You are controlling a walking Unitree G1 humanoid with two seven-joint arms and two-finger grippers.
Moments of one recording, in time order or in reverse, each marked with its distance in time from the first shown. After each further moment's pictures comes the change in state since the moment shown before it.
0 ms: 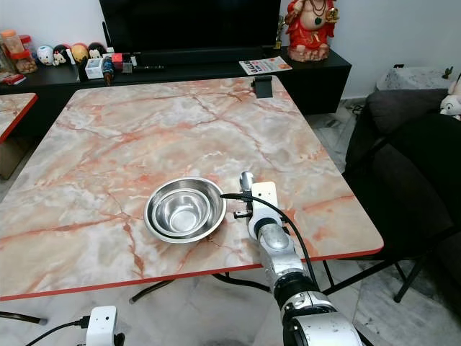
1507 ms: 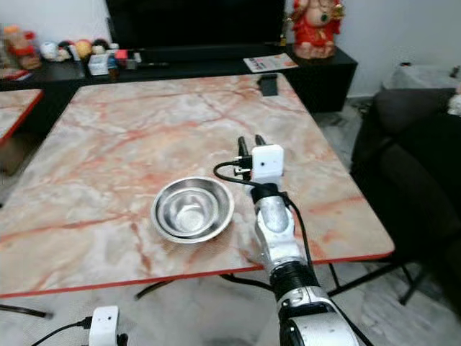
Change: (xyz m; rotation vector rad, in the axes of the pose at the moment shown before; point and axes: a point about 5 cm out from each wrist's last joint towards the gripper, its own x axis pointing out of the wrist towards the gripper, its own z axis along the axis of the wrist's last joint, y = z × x) left arm 0.000 -0.004 -0.001 -0.030 0.013 -0.004; right arm -0.015 0.016 0.088 -0.034 -0.621 0.034
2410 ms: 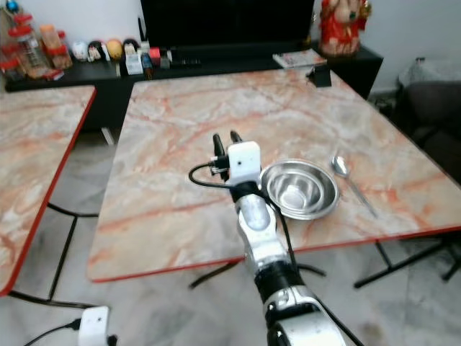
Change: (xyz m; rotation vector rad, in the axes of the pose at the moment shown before) left arm 0.000 0.002 -0.001 -0.013 0.000 0.012; right arm -0.003 0.012 -0.001 -0.009 0.002 0.052
